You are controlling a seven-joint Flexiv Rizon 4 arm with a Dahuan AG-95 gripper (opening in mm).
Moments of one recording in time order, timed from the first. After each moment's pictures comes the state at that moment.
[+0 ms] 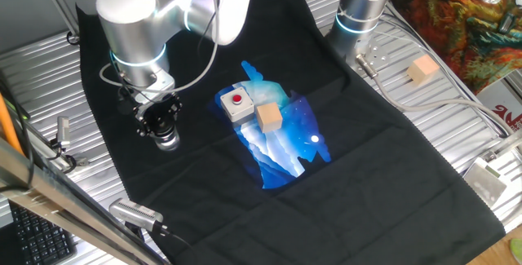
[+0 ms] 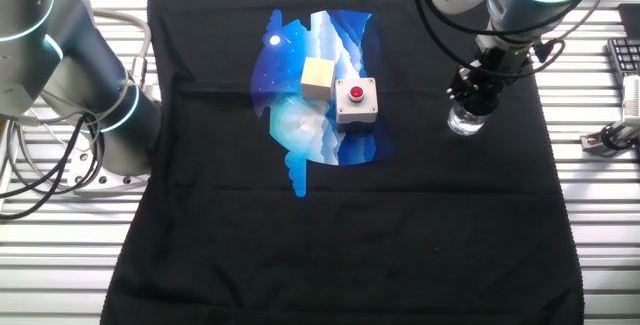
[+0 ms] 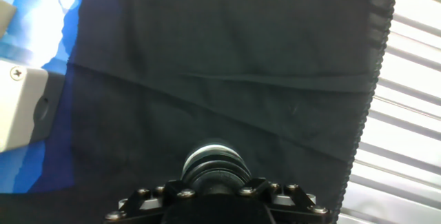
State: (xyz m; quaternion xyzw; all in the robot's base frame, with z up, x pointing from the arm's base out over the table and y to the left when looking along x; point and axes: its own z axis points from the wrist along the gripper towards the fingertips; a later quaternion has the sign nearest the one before) arm 0.641 0.044 0.099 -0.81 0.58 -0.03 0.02
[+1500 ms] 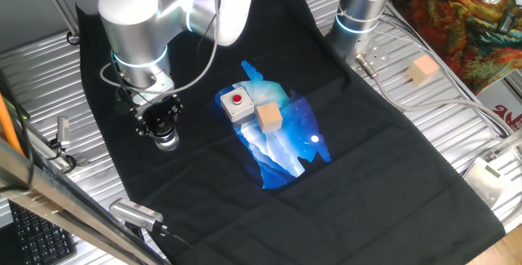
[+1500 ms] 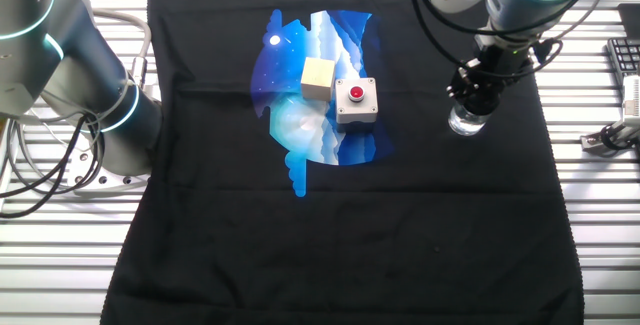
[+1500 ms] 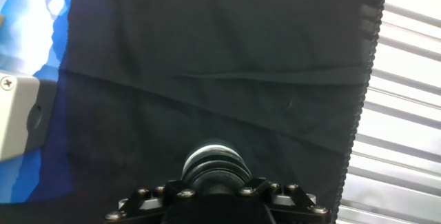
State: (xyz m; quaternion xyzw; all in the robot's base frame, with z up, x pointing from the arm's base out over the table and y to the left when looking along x) arm 0.640 0.043 0.099 -0.79 0.61 -0.03 0.03
